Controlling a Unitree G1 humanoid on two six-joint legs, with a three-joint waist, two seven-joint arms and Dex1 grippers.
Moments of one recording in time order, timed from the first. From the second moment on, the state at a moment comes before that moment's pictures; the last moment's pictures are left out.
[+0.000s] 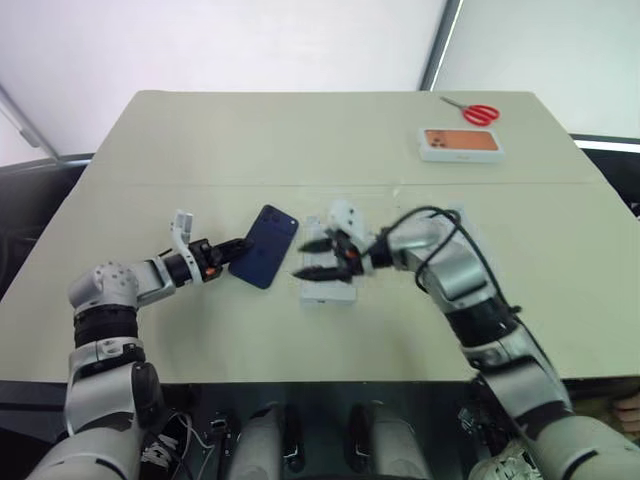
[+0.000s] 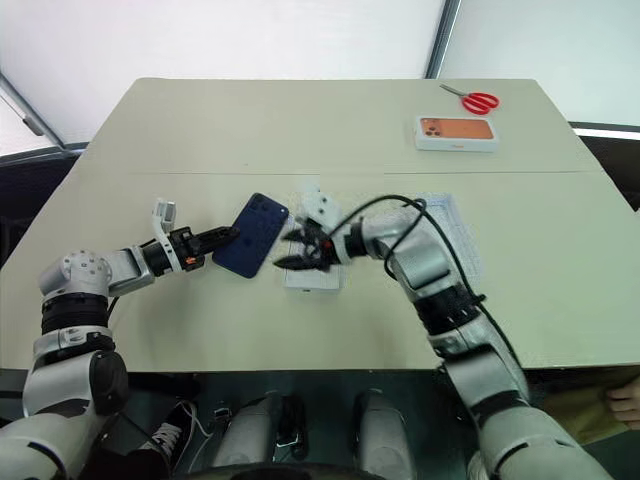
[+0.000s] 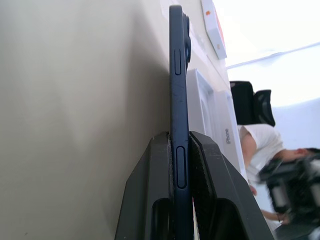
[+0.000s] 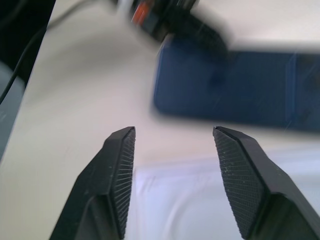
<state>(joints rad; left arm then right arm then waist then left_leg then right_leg) -0.67 0.45 0.46 0.54 -0.68 1.21 -0.75 -0.69 -0.42 0.33 0.02 0.16 0.60 1.15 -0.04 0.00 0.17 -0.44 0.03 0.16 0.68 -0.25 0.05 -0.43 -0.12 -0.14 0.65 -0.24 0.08</state>
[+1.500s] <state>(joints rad) -0.62 0.46 0.54 0.51 -0.84 1.29 -0.65 -0.63 -0.53 0.35 0.01 0.13 0.48 1.11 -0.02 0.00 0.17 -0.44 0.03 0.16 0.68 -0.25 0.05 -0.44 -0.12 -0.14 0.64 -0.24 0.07</state>
